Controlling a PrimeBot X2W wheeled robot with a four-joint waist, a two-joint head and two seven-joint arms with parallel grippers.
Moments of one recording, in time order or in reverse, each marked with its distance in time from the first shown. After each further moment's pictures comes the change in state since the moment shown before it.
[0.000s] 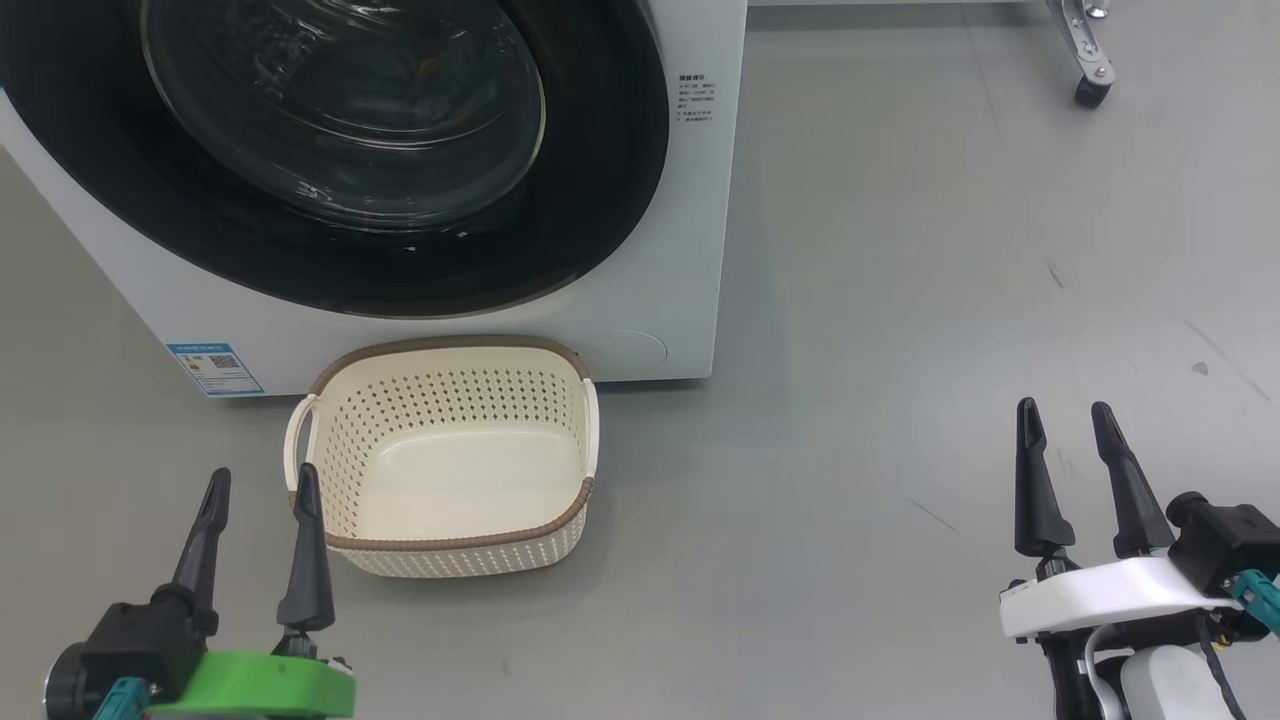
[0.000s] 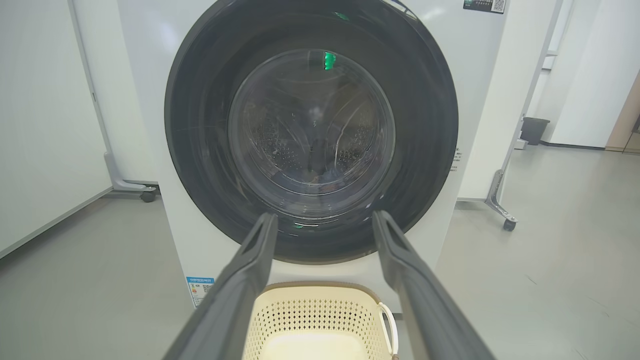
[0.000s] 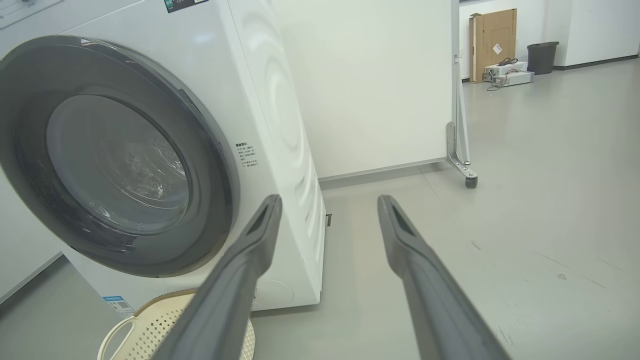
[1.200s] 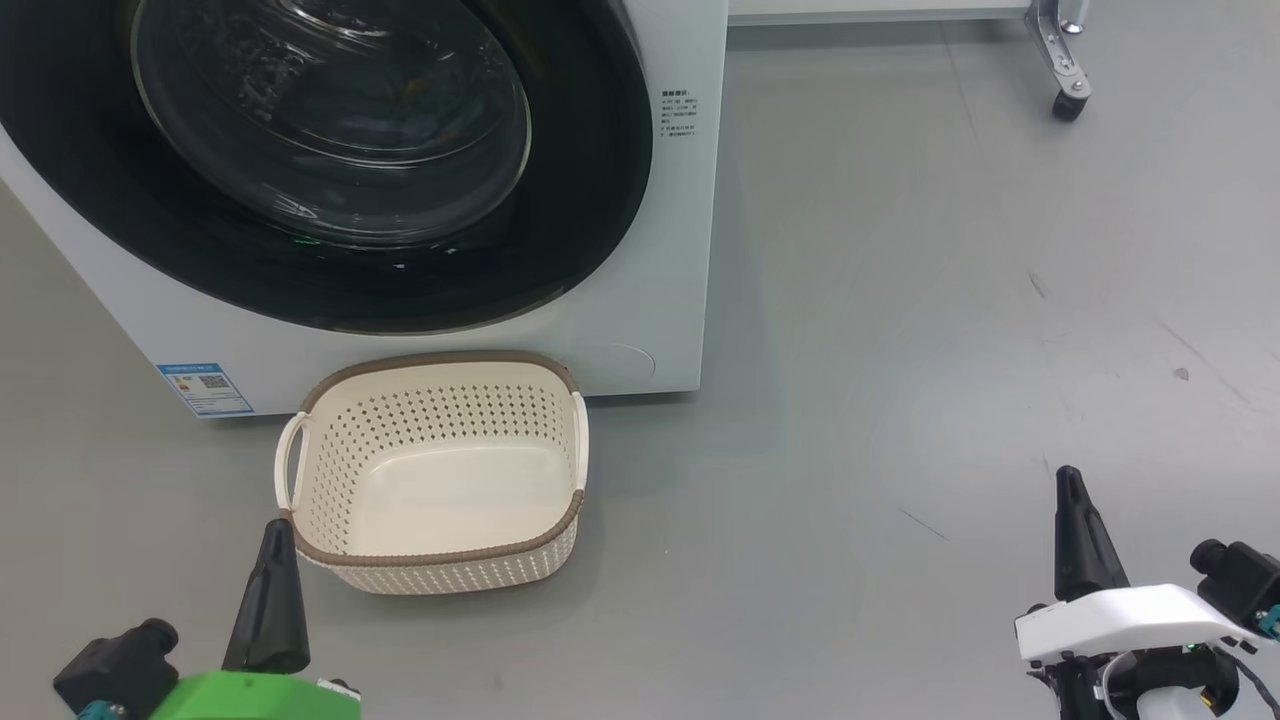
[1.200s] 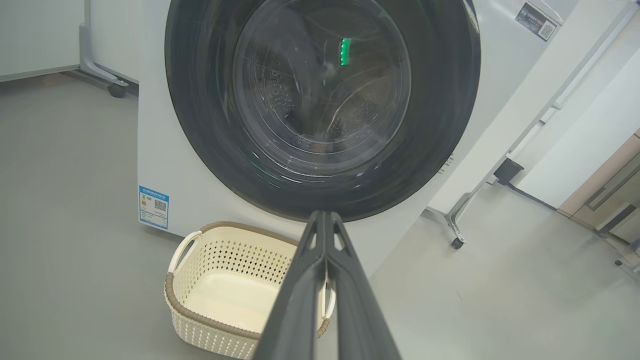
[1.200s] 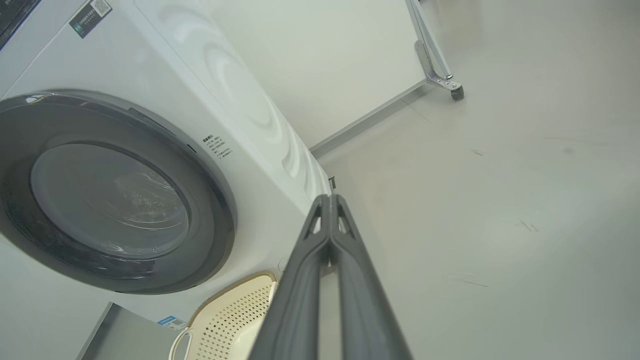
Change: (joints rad) left arm 0.034 -0.012 -0.035 0.059 -0.351 0.001 0.056; right arm 0.043 0.028 -0.026 0.067 0.315 0.000 0.073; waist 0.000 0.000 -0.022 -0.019
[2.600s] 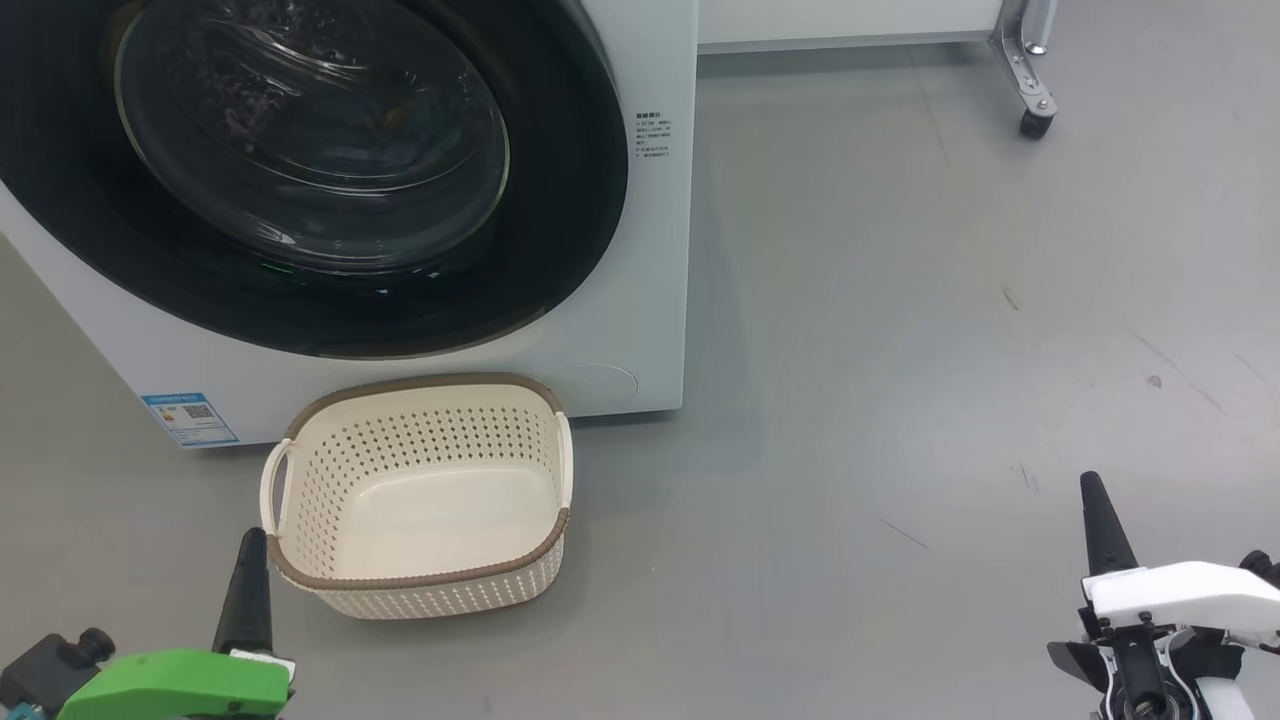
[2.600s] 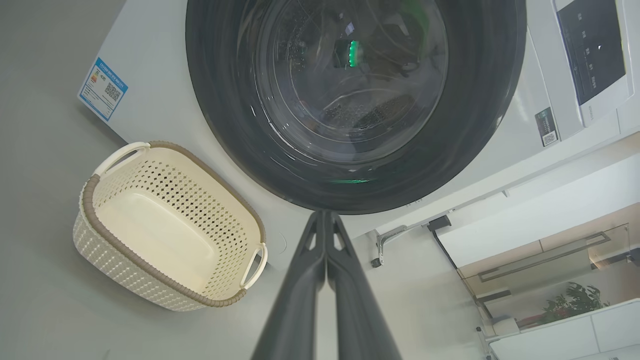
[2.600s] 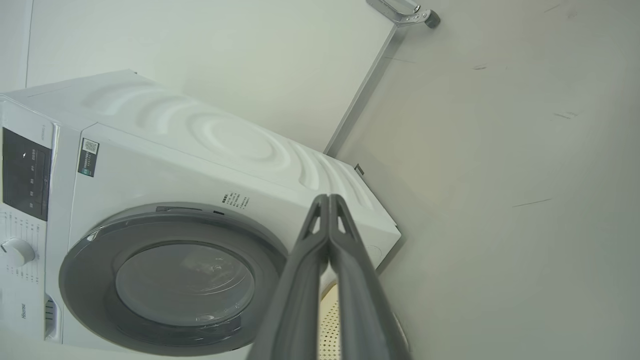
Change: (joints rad) left arm -0.048 0.045 0.007 0.069 -0.558 0.001 0.130; right arm -0.042 -0.013 -0.068 0.057 0.497 0.001 0.137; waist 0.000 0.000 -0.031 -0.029
